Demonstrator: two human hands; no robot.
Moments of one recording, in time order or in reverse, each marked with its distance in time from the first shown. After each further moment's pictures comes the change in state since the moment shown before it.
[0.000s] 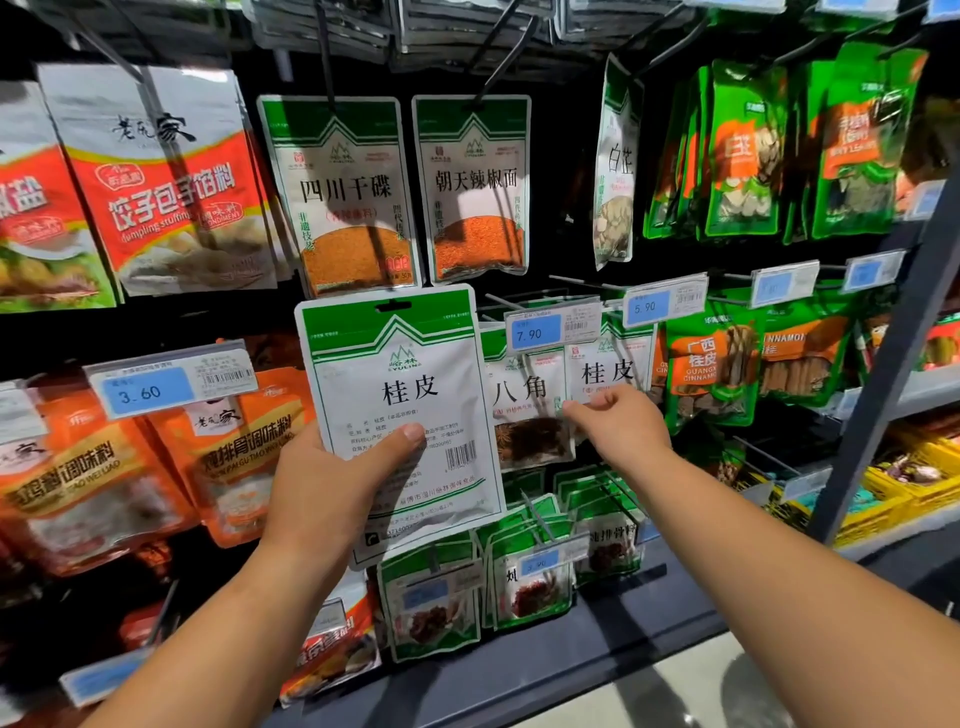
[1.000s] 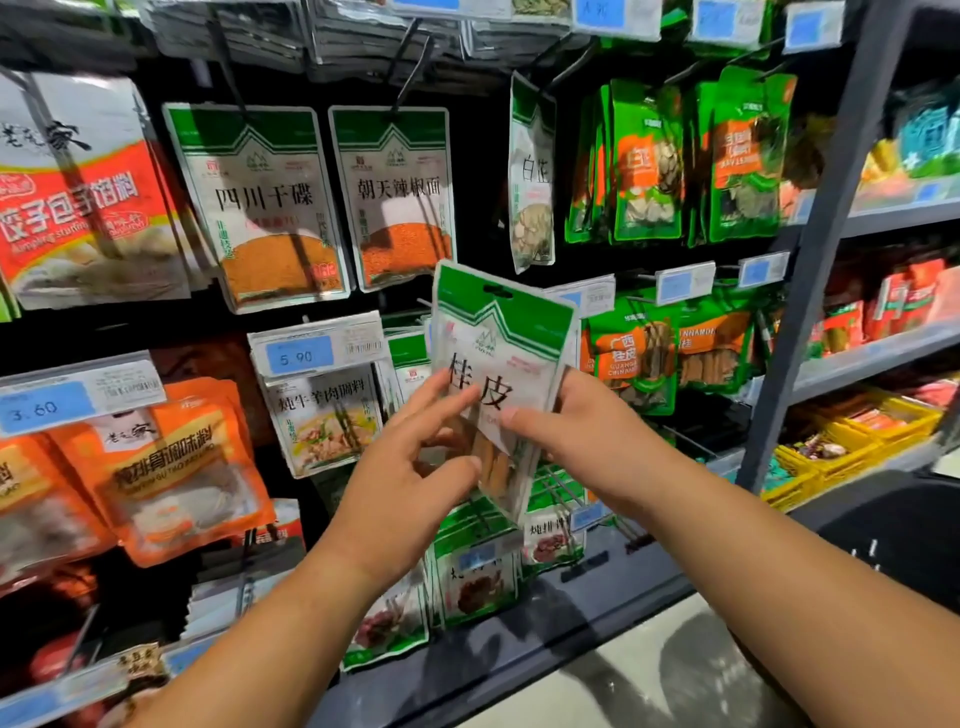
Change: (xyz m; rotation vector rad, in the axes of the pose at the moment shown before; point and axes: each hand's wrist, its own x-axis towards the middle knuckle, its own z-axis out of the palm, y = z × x) left_hand -0.026 0.017 0.085 0.244 -0.407 0.211; right_hand -0.087 -0.037 -0.081 0.344 -0.425 -0.332
